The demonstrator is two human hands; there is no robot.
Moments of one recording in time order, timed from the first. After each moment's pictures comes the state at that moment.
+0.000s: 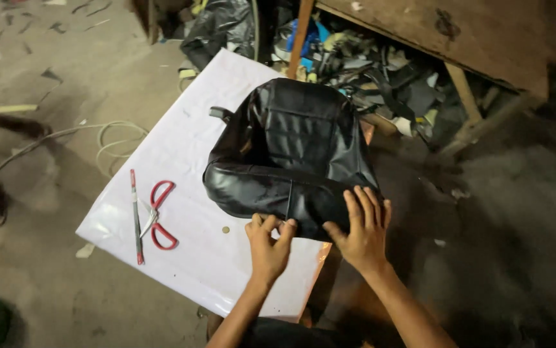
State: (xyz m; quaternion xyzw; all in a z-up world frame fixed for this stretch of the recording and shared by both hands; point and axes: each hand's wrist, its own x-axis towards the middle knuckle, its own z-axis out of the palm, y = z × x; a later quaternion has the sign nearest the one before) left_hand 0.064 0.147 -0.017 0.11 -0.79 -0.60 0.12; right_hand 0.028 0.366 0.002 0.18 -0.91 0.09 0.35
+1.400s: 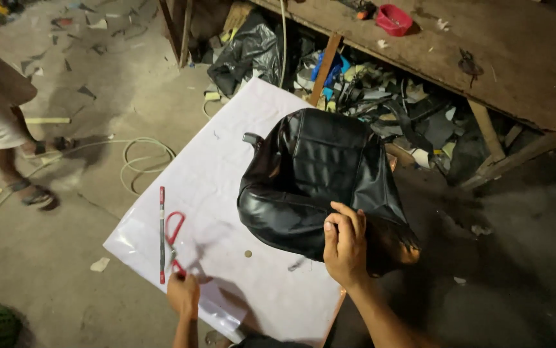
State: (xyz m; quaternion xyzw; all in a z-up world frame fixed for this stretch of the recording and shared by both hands) left_hand 0.099 -0.096 -0.226 0.53 -0.74 -0.41 0.00; right_hand 0.002 0.252 0.031 0.19 -0.88 0.34 0.28
